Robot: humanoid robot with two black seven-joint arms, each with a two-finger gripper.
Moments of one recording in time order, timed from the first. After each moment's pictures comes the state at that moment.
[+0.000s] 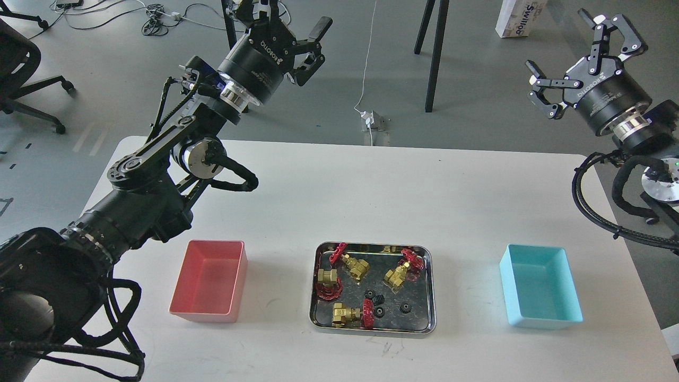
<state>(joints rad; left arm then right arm) -0.89 0.10 -0.75 -0.72 0.37 -0.49 -0.49 0.79 -0.60 0.63 0.86 0.09 0.49 0.25</state>
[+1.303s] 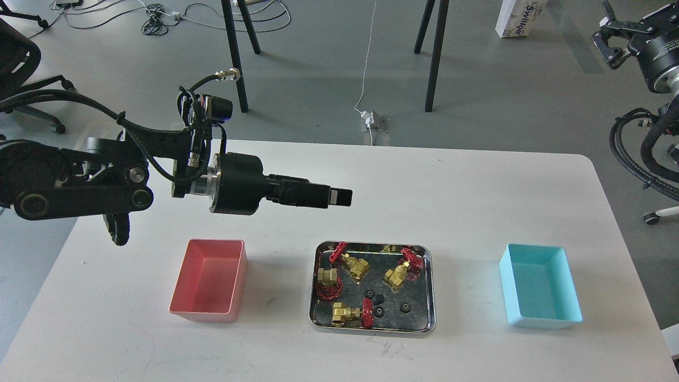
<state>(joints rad) -1.73 0.50 0.77 -1.54 0.84 -0.09 -0.49 0.80 -0.62 0.88 0.86 0.26 0.26 0.24</state>
